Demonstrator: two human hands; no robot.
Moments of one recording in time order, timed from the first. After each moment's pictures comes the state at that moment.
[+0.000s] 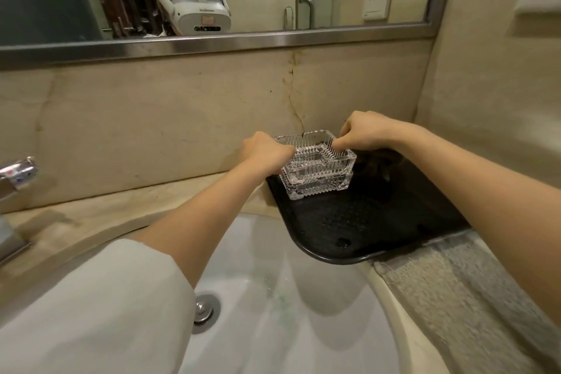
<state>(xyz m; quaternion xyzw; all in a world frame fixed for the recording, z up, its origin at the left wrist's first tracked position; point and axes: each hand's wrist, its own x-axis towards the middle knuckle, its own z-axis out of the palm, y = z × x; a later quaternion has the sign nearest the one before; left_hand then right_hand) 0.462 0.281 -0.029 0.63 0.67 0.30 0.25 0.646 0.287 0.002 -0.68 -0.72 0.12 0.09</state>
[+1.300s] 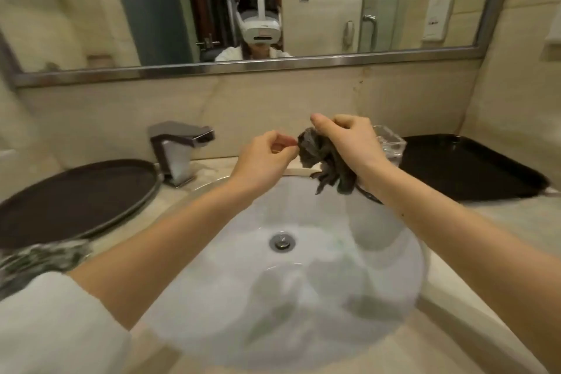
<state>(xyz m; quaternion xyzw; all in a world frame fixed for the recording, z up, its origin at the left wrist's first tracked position) 0.335 0.067 0.010 0.64 0.57 0.46 0.24 0.477 0.079 0.025 -0.47 -0.63 0.34 0.51</state>
